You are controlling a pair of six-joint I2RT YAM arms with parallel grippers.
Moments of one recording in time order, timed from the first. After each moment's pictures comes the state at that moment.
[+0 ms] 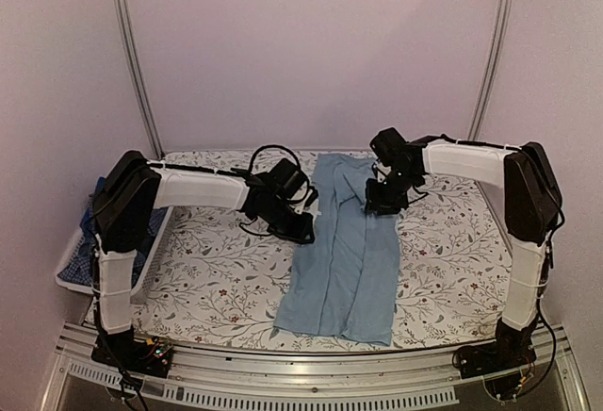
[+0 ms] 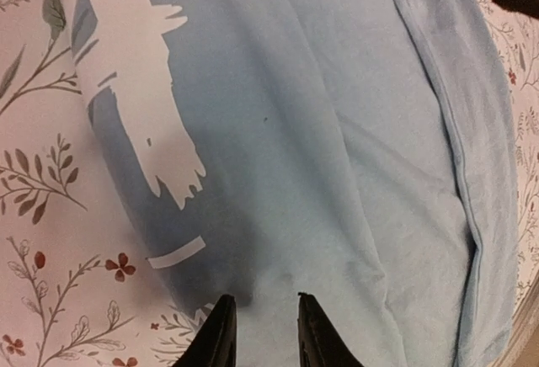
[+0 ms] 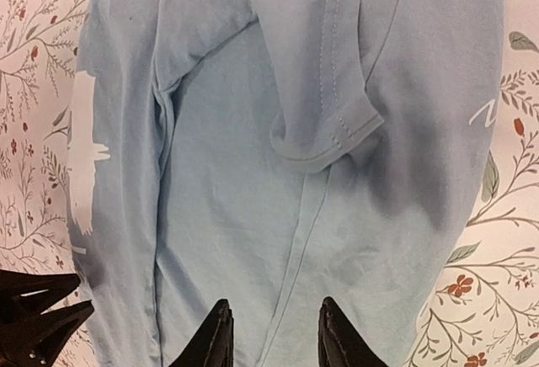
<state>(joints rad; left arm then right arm) -0.81 2.08 1.47 -0.43 0.17 -0.38 0.55 1.99 1.54 -0.74 -0.06 0.54</state>
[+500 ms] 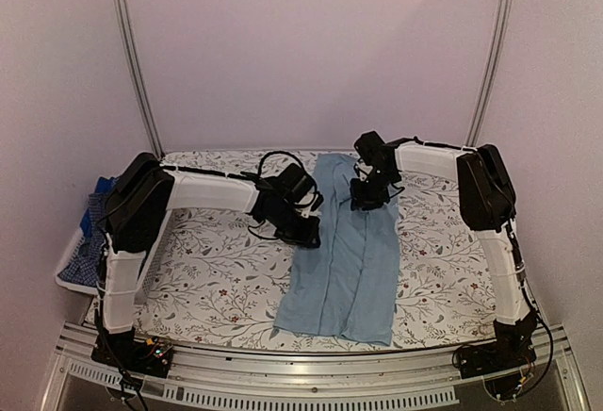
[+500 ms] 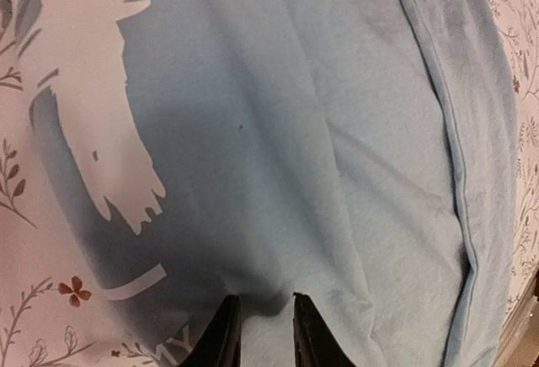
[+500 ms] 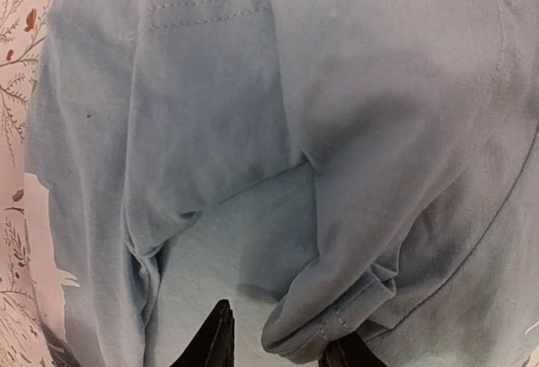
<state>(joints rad) -0.83 2.16 1.53 -0.43 0.19 -0.44 0.51 2.35 1.90 -0.74 -0.08 0.41</state>
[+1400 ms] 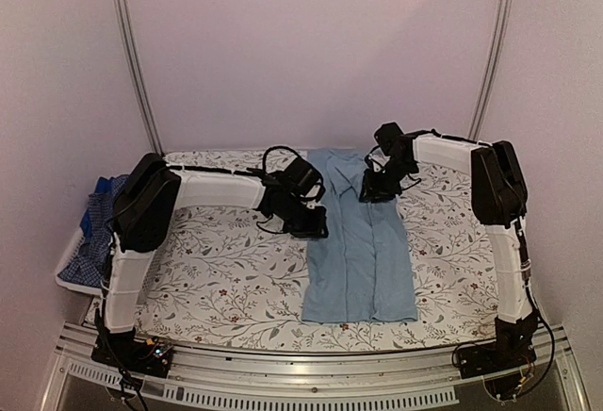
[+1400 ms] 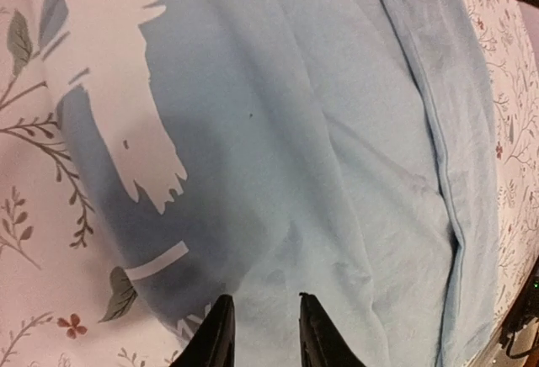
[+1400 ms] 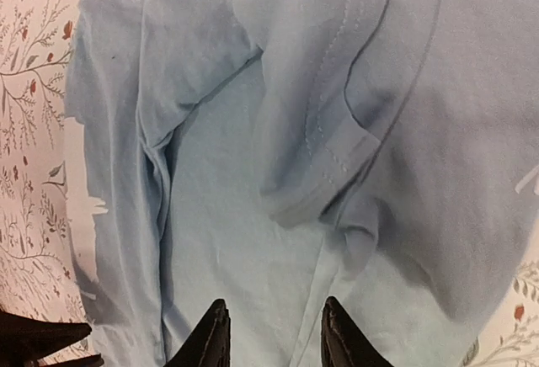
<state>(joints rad) -0.82 2.24 1.64 -0.41 0.17 -0.57 0.41 2.34 1.93 -0.76 -0.26 0.30</state>
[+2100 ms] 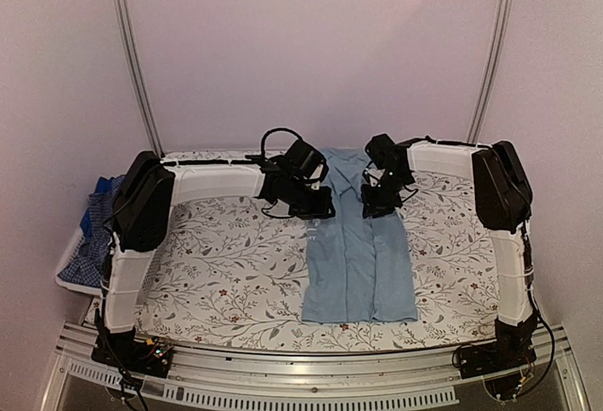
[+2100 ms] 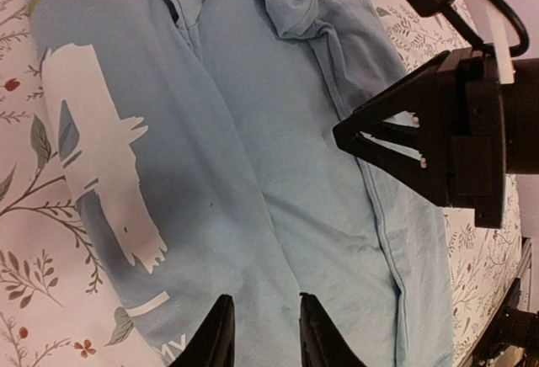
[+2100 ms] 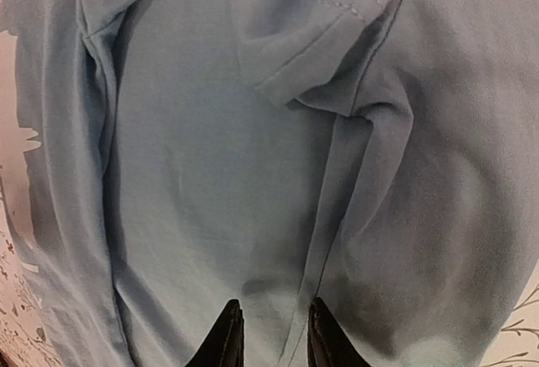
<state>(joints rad) -0.81 2.22 1.75 -0.41 0.13 -0.59 0.49 2.22 1.75 -0.80 -0.13 0.35</state>
